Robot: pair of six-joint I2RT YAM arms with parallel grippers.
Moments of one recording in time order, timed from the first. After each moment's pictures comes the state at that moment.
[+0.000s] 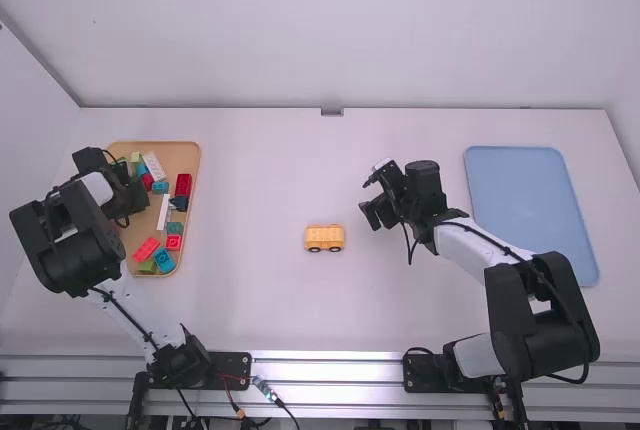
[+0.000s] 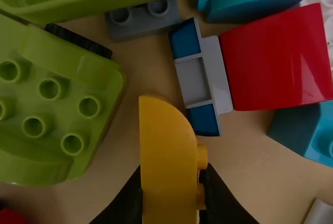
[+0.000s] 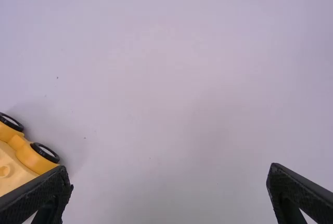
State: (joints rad) left arm 0.62 2.02 1.25 -0.40 0.05 0.15; right arm 0.28 1.55 0.70 0.07 -0.27 -0.32
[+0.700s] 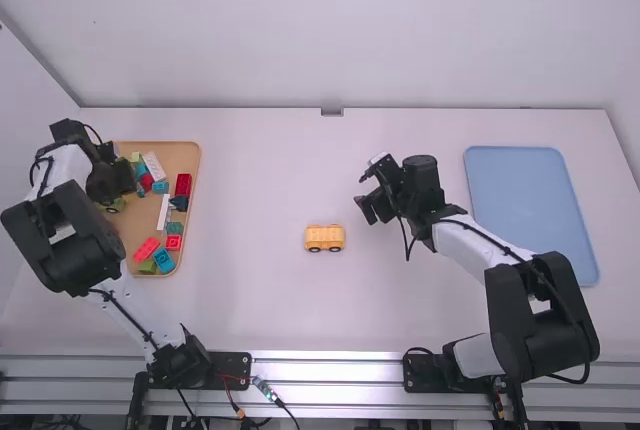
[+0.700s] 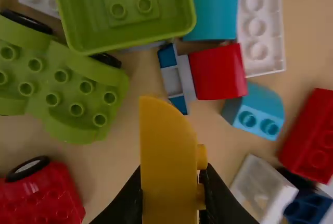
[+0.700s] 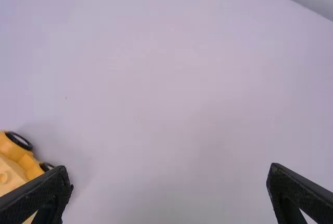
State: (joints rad) left arm 0.62 2.03 1.58 -0.84 0.11 0.14; right arm 0.29 1.55 0.74 0.09 -0.30 -0.32
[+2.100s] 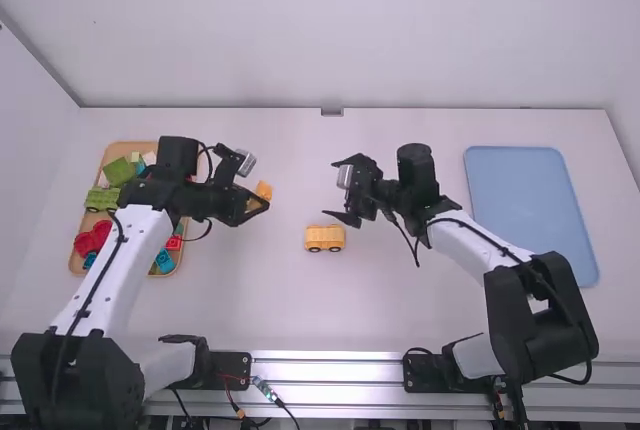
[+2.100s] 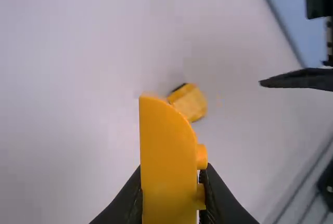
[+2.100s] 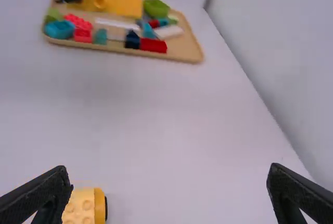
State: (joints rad) left arm 0.01 1.27 1.02 -0.83 0.72 0.26; right arm 0.34 1.55 0.79 0.26 -0.93 -0.82
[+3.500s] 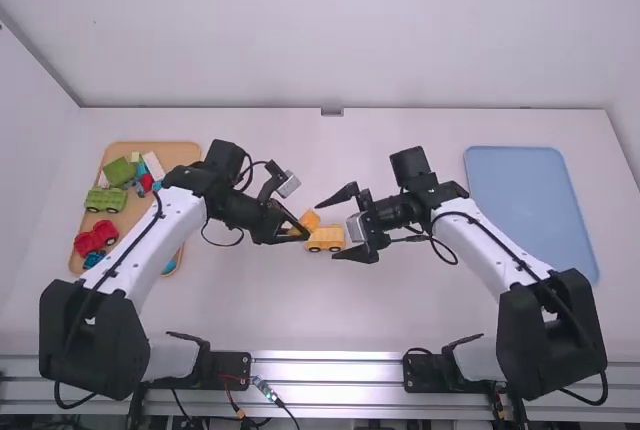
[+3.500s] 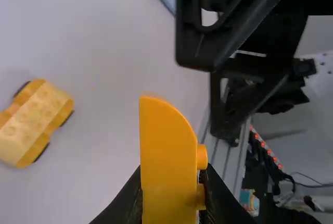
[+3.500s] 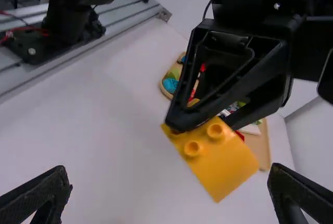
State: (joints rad) left arm -0.20 1.43 1.06 -0.98 1.04 0.49; right arm 0.37 1.49 0.96 -0.58 -1.24 -1.76
